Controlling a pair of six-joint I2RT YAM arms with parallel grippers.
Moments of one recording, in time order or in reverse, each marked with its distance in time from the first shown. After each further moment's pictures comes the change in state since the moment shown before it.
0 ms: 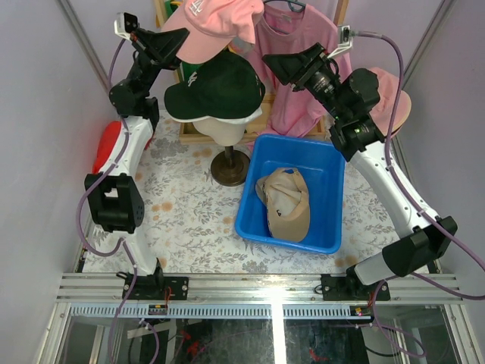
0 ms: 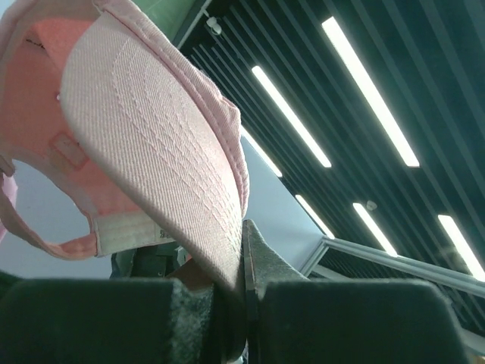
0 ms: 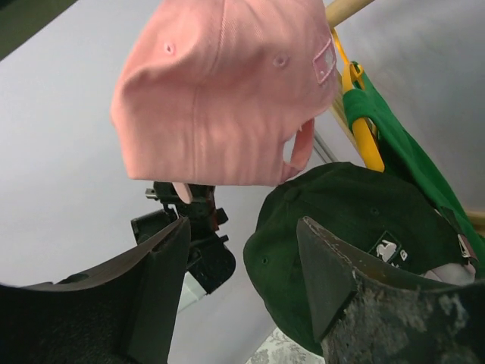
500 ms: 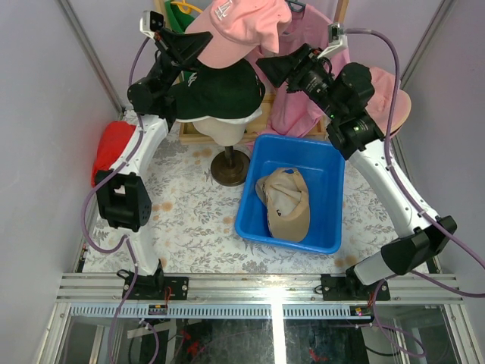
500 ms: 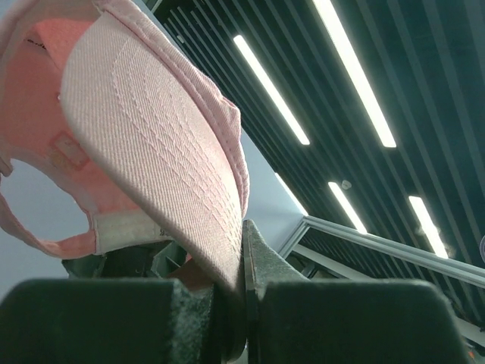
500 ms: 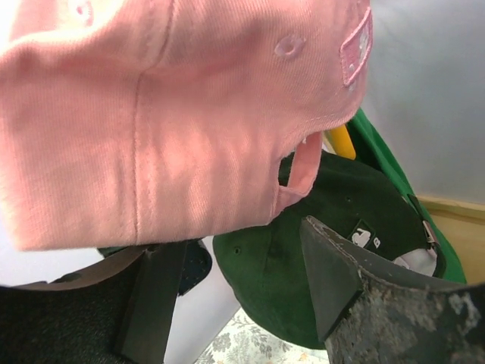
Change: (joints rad) left arm -0.121 0.053 0.085 -0.008 0.003 0.000; right arm 0.036 0.001 0.066 -0.172 0.053 -0.155
